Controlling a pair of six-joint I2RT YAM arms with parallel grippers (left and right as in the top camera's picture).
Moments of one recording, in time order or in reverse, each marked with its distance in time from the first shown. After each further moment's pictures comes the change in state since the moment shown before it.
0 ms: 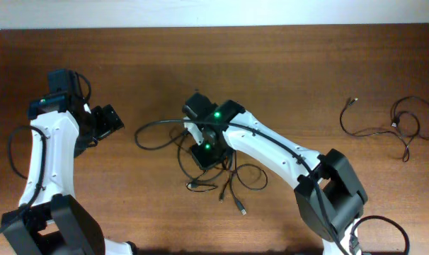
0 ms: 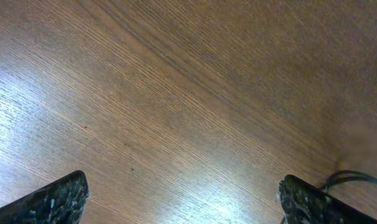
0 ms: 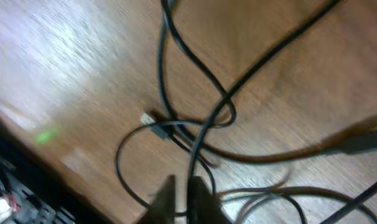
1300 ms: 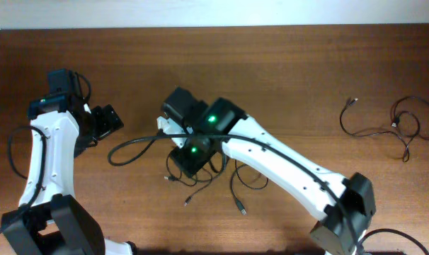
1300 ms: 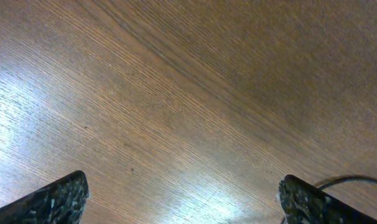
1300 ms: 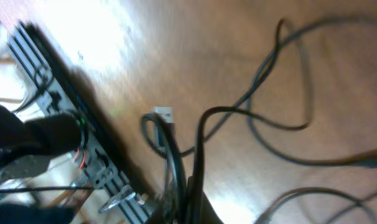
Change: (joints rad) left arm 0.000 0.000 0.000 0.000 0.000 0.000; right arm 0.106 -0.091 0.287 -0.214 0.005 -0.101
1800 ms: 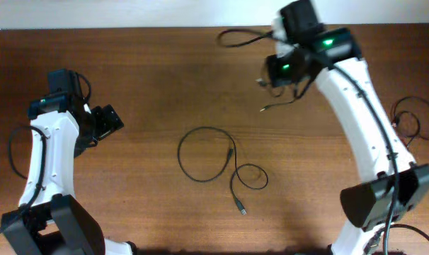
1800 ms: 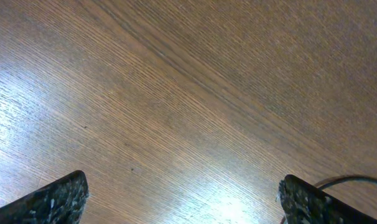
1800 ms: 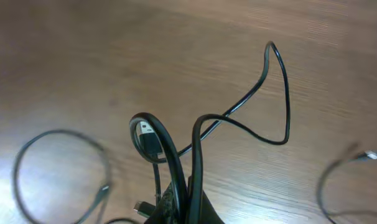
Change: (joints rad) left arm 0.000 0.000 0.000 0.000 0.000 0.000; right arm -0.609 -0.013 0.143 0.036 0.305 -0.018
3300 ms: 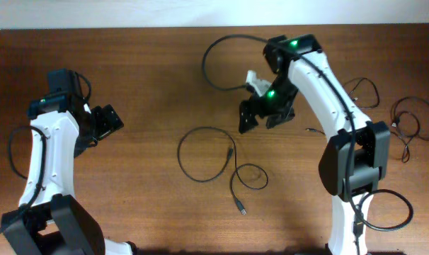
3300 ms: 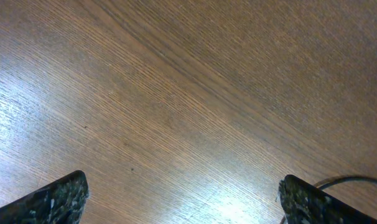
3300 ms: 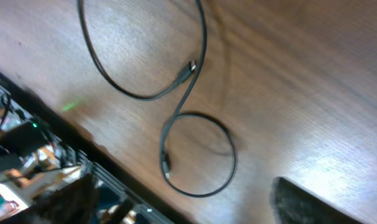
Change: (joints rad) left arm 0.000 0.000 0.000 0.000 0.000 0.000; right arm 0.041 0.256 -0.061 -0.341 -0.463 -0.237
